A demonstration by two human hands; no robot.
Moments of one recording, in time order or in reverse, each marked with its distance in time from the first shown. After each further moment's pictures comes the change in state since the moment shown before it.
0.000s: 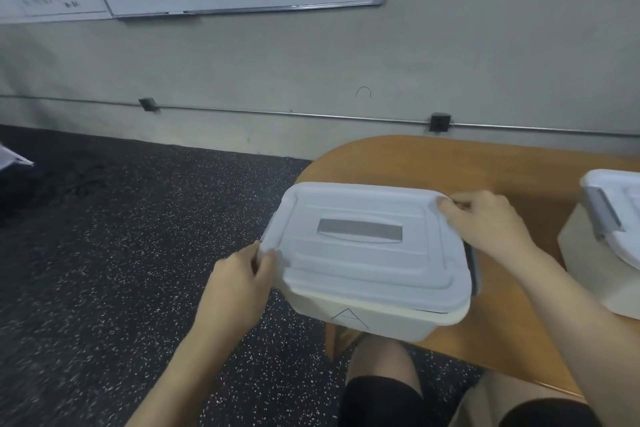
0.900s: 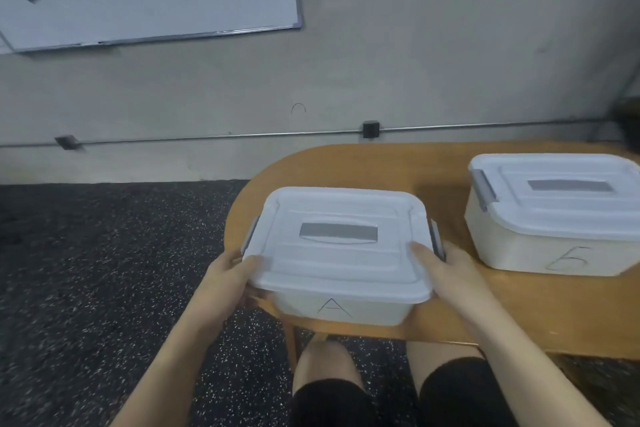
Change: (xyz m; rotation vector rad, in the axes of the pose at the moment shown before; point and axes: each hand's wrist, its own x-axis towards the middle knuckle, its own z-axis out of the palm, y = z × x) left_hand 0.015 0.047 0.043 -0.528 -0.338 -0.175; right_hand -0.115 0.035 -0.016 0.691 0.036 0.378
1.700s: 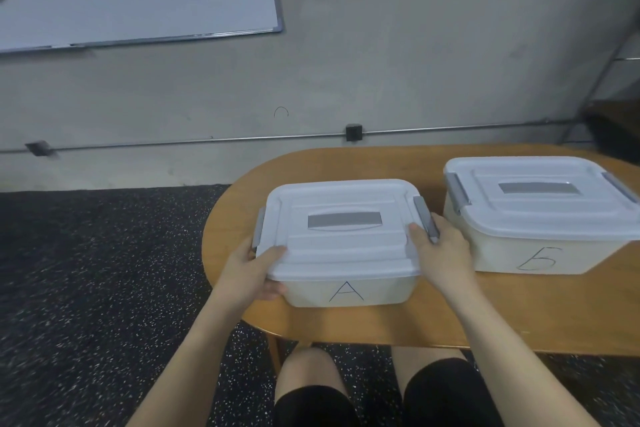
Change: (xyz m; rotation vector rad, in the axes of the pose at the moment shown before) left_hand 0.022 0.017 0.057 -0.037 -0.045 0.001; right_hand 0.049 0.010 -0.020 -0.178 0.257 -0.201
